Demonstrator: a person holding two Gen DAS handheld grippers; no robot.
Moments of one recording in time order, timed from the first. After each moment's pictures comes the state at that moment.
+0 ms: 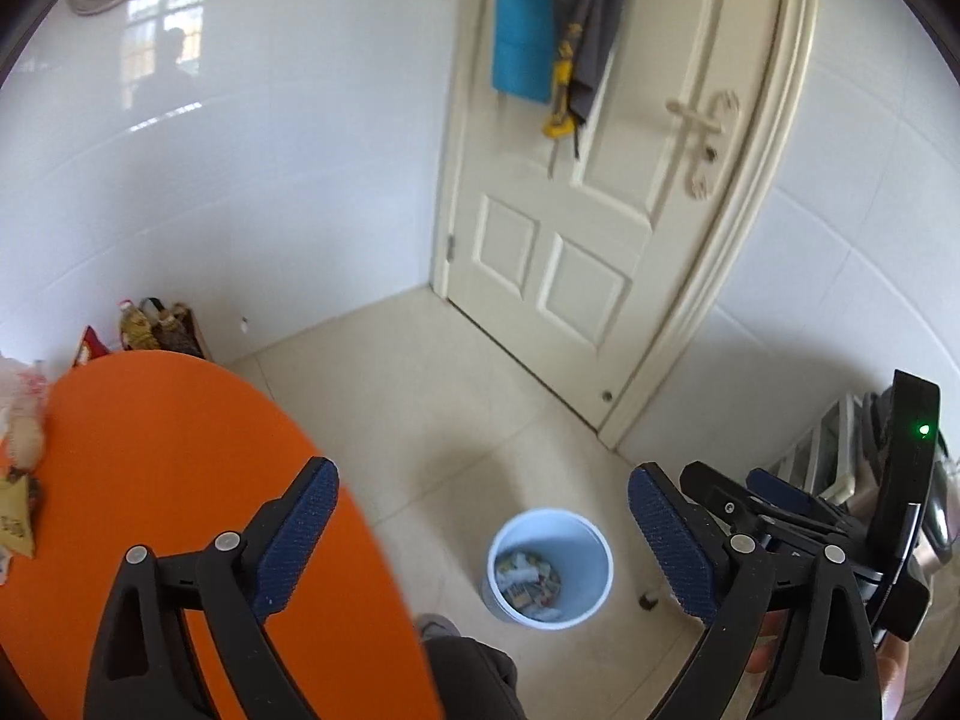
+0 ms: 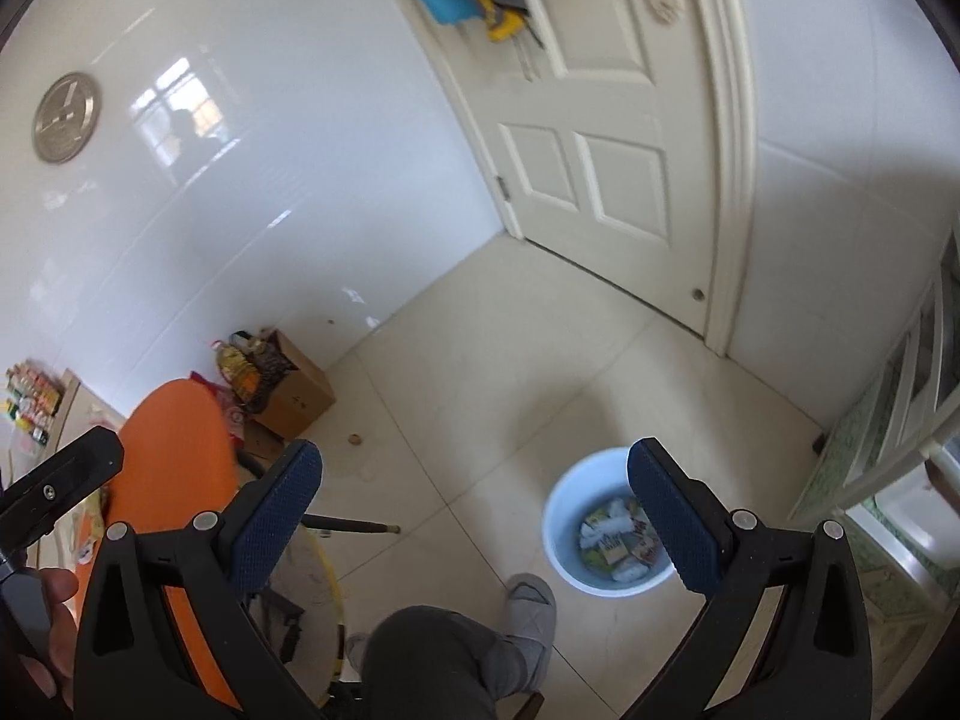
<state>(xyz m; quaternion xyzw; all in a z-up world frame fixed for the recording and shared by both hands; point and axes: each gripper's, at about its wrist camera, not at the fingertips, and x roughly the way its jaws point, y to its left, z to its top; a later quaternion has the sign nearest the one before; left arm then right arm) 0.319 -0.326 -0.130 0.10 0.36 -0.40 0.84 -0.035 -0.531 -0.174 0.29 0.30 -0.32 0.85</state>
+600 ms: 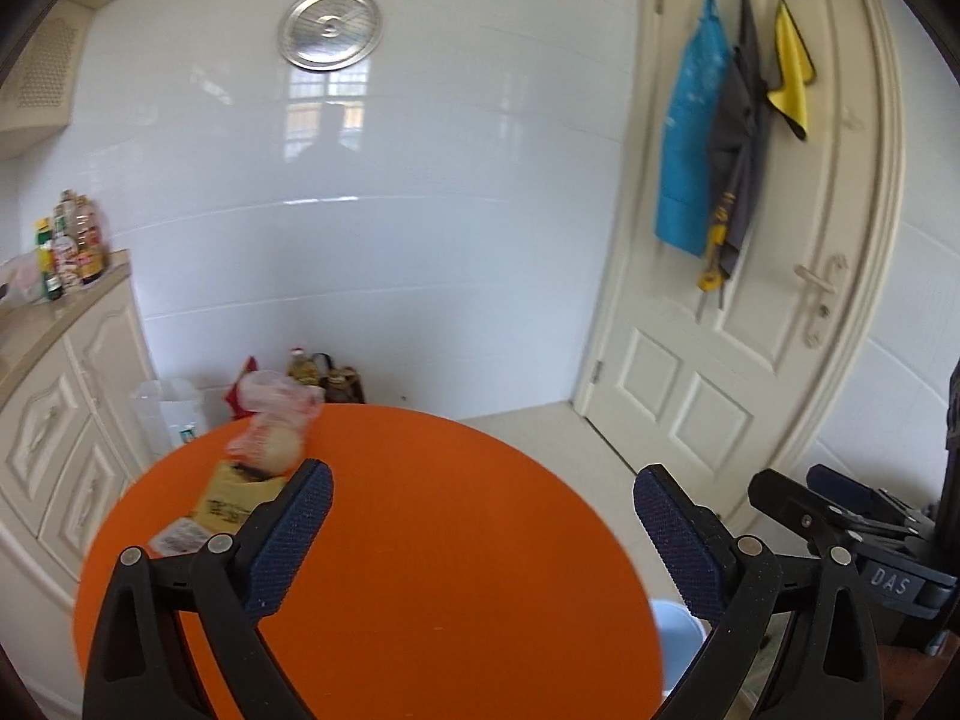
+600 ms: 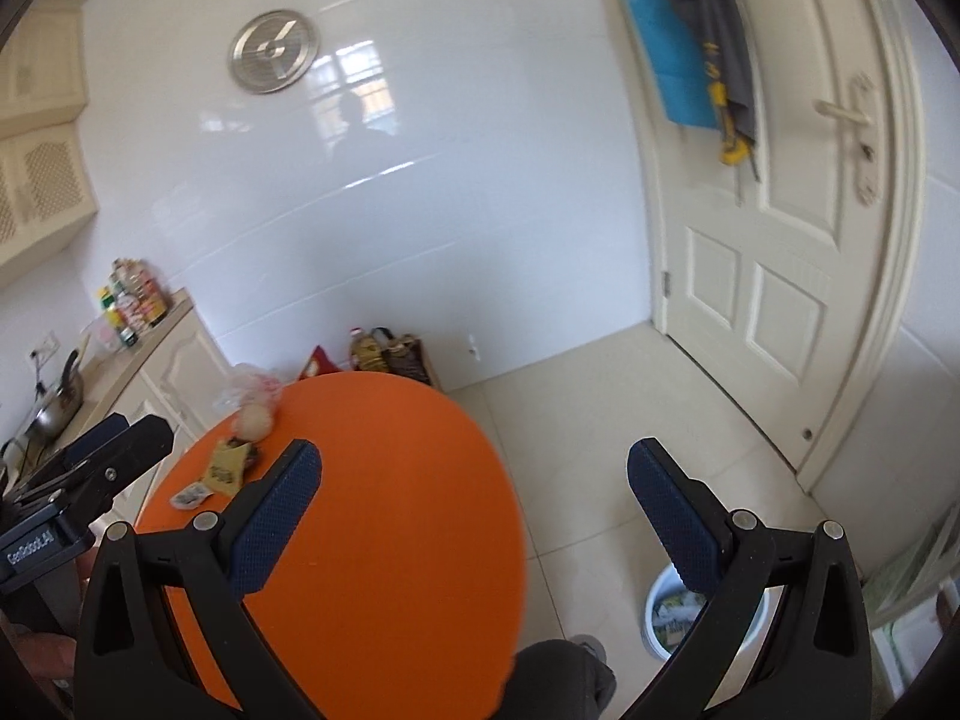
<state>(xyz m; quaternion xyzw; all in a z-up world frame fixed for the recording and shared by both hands) 0.251 -0.046 -0.080 0.02 0.25 -0.25 0.93 0.069 -0.361 -0.086 0.16 0.26 -0.18 0.93</state>
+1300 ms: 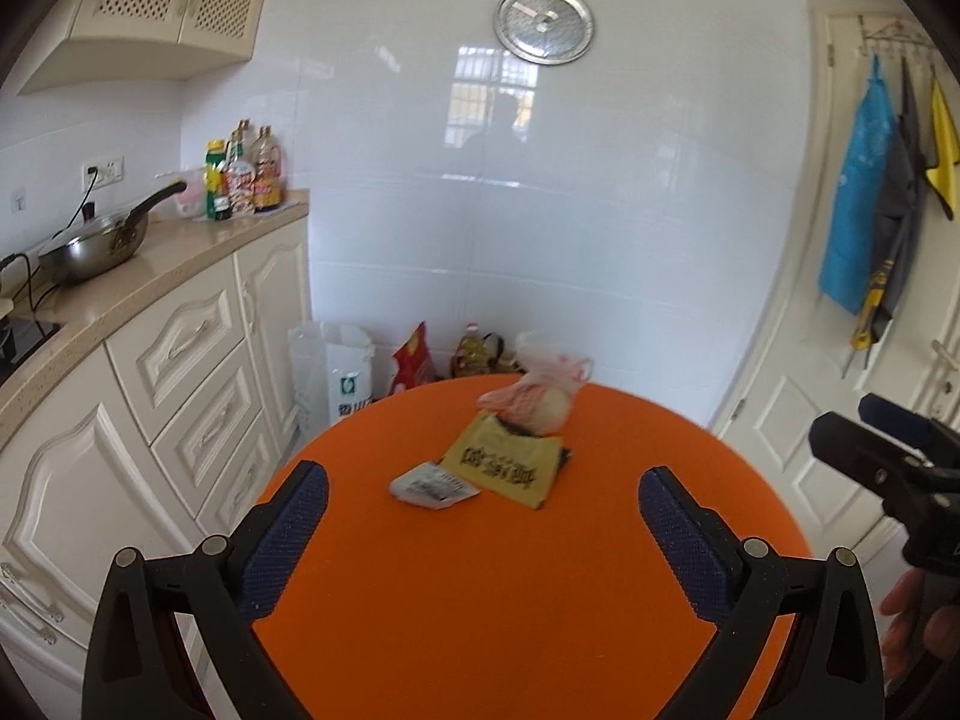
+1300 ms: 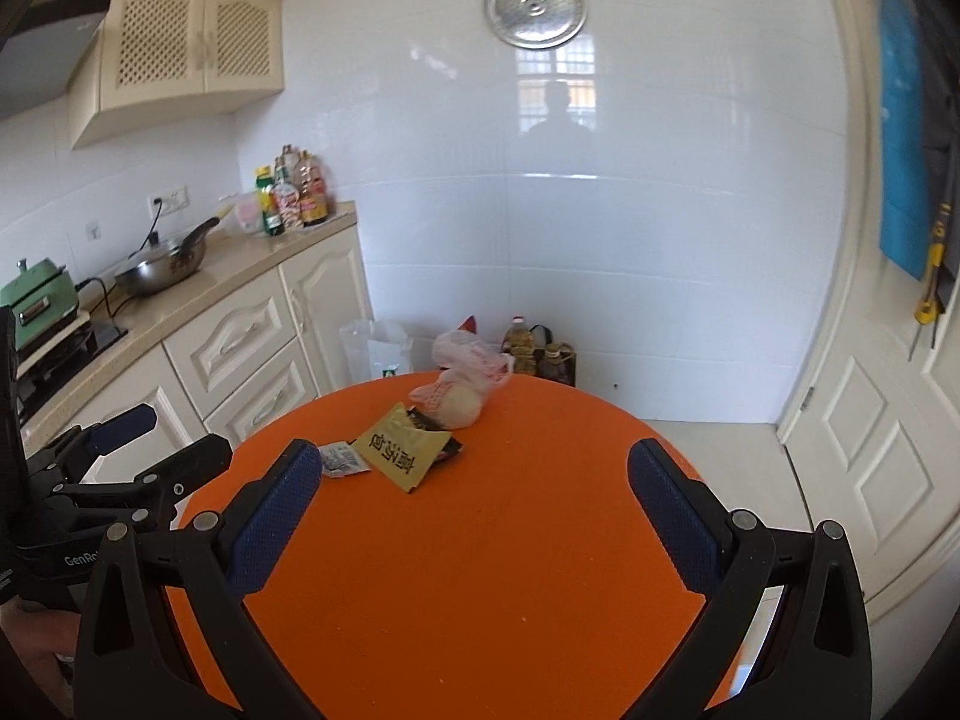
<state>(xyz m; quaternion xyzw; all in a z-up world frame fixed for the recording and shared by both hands) 0.238 0.075 -0.133 -0.04 0.27 -0.08 0.96 0.189 -0.202 -0.095 0.01 0.29 -0.01 0.96</state>
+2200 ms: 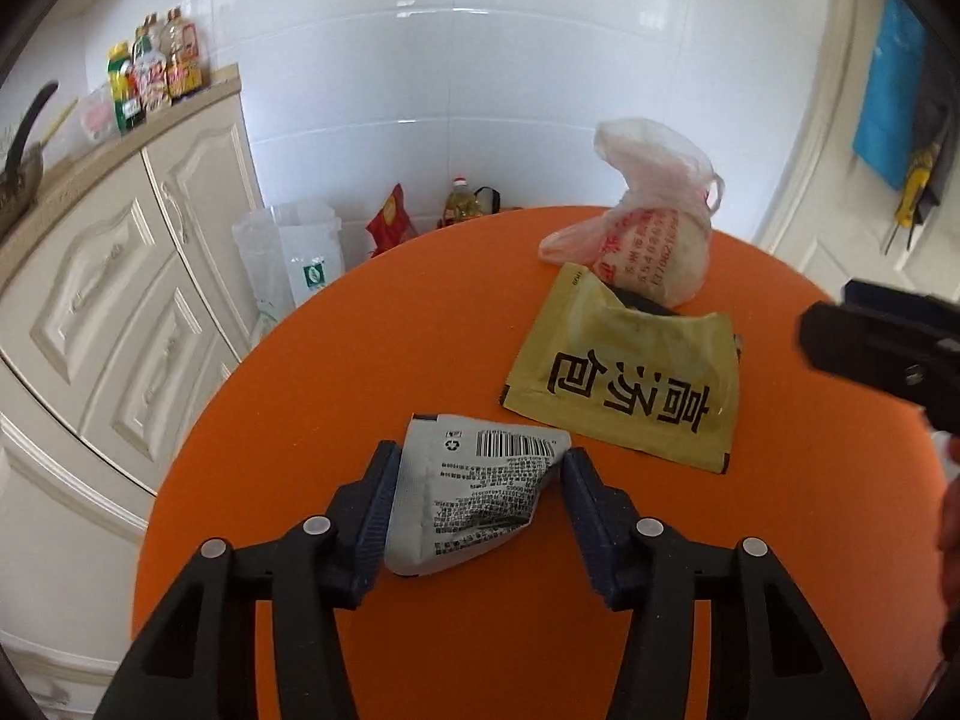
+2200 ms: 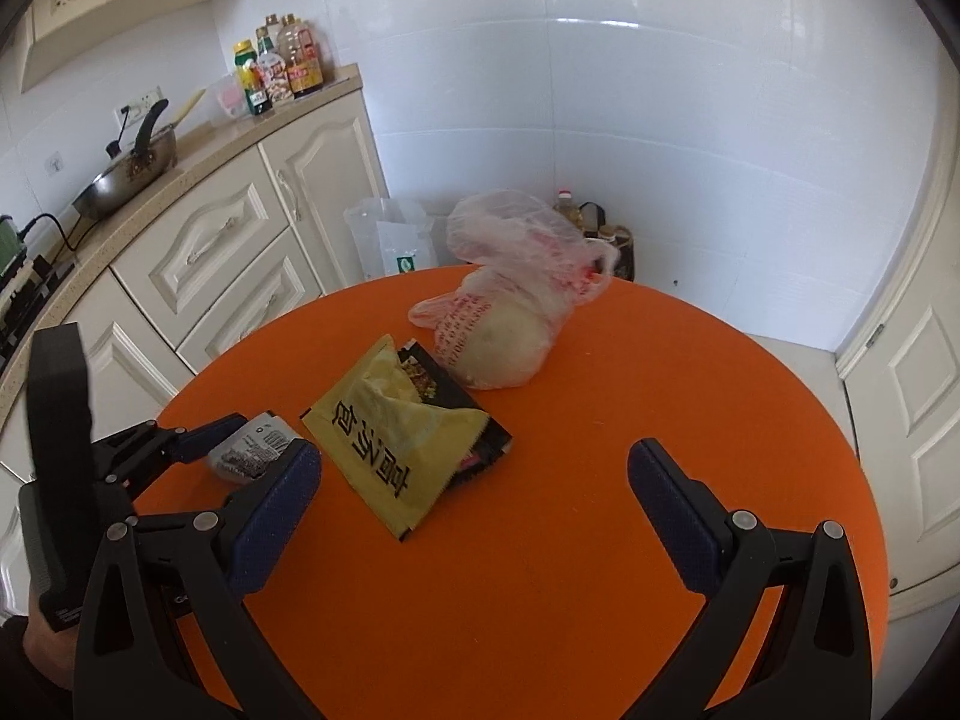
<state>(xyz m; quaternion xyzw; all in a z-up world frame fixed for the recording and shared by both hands) 0.530 0.002 -0.238 0.02 0.42 -0.13 0.90 0.370 -0.194 -0.220 0.03 0.43 0.04 0.90</state>
